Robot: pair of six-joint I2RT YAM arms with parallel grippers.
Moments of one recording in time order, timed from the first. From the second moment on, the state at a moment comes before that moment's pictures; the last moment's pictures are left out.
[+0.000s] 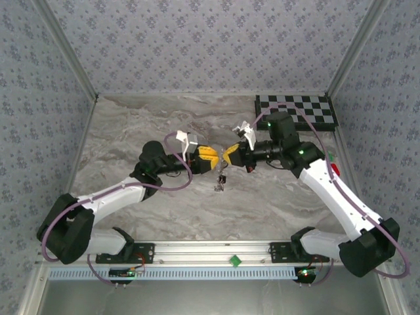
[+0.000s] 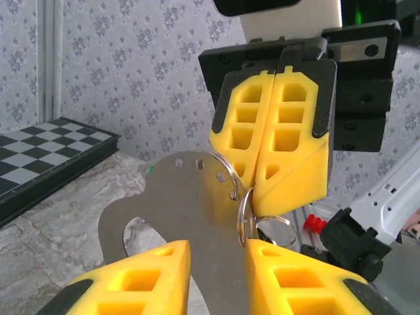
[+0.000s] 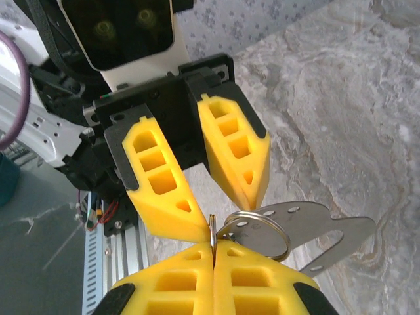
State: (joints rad) left arm -0.65 1.30 0.65 0.73 0.78 -0.33; right arm 0.49 1.20 1.15 -0.60 -0.83 -0.15
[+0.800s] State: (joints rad) left arm -0.64 1.26 0.67 0.62 0.85 -0.23; right arm 0.56 1.32 1.31 -0.84 -0.76 -0.29
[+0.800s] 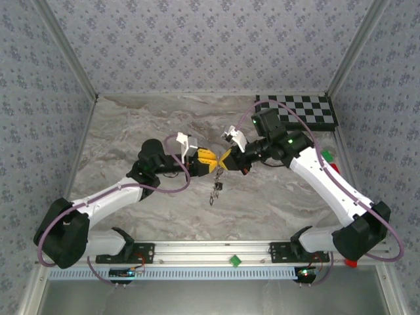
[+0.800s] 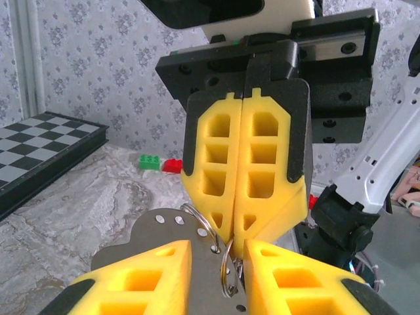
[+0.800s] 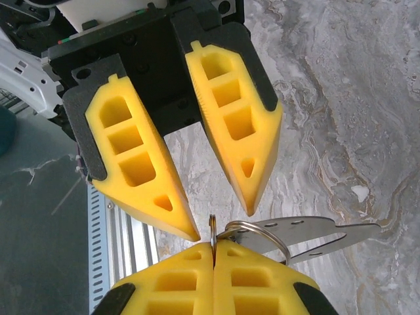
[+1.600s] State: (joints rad) left arm -0.64 1.31 0.70 0.54 0.93 -0.20; right arm 0.56 1.34 1.32 -0.89 -0.74 -0.31
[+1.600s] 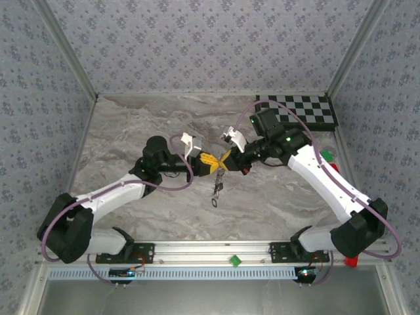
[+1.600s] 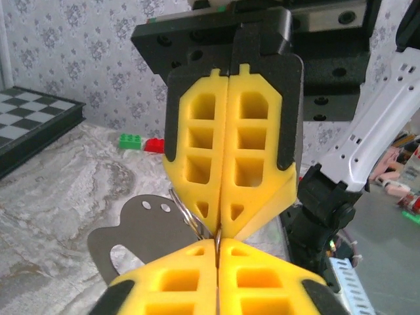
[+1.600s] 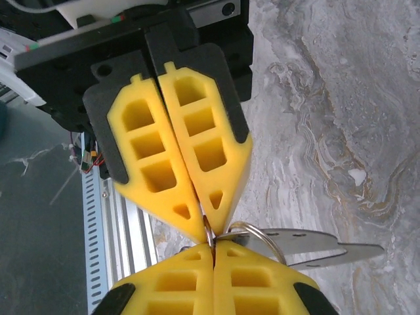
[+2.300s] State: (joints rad) left arm -0.65 1.30 0.67 0.73 0.79 -0.31; right arm 0.48 1.06 1.05 -0.55 -0.66 -0.16
